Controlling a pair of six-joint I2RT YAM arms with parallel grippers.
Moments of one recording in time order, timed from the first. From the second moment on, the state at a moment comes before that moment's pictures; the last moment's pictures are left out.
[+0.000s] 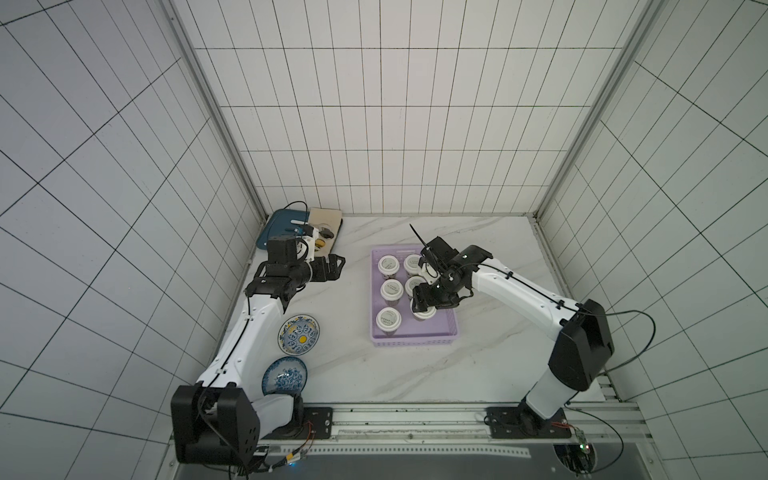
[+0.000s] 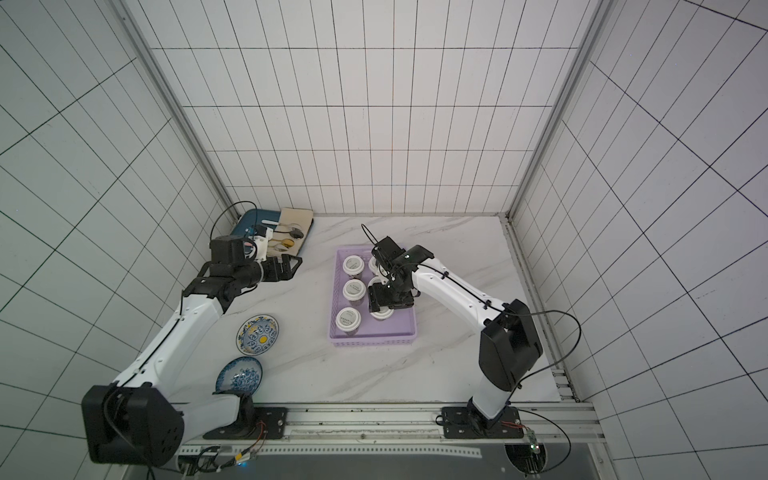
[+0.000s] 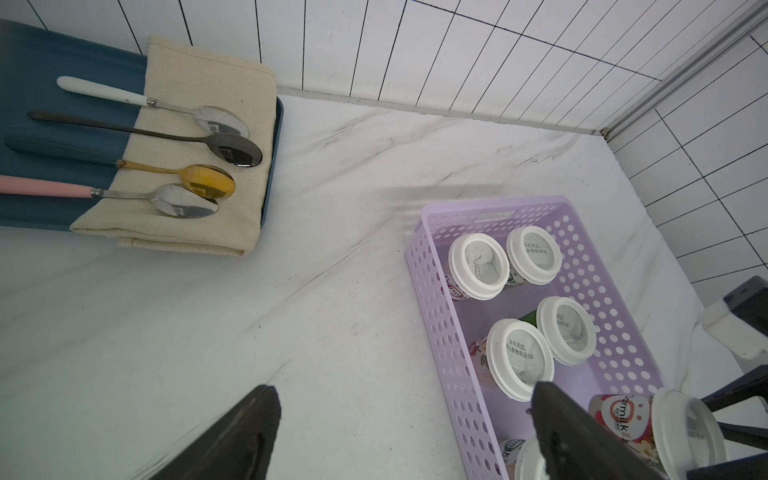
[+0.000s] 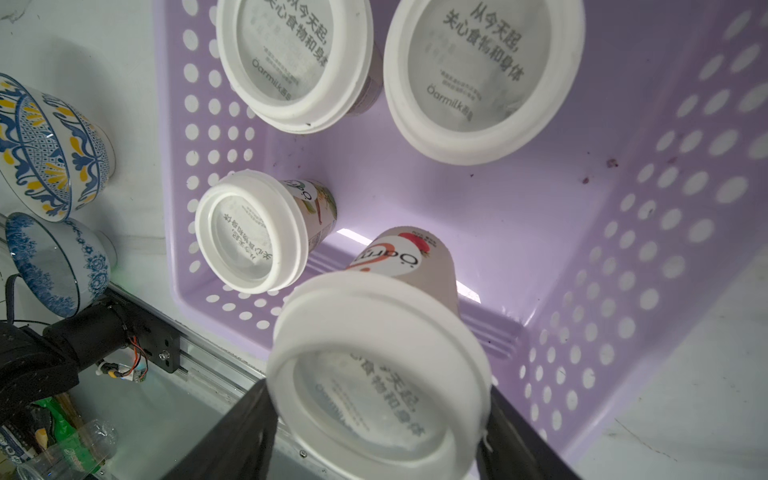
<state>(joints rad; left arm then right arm) -0.03 1.21 0.98 -0.40 0.41 -0.16 0.80 1.70 1.45 -1.07 -0.25 0.40</state>
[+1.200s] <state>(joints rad) -0.03 1.21 0.96 -0.38 0.42 -0.16 0.81 1.83 1.40 -0.98 -0.27 0.39</state>
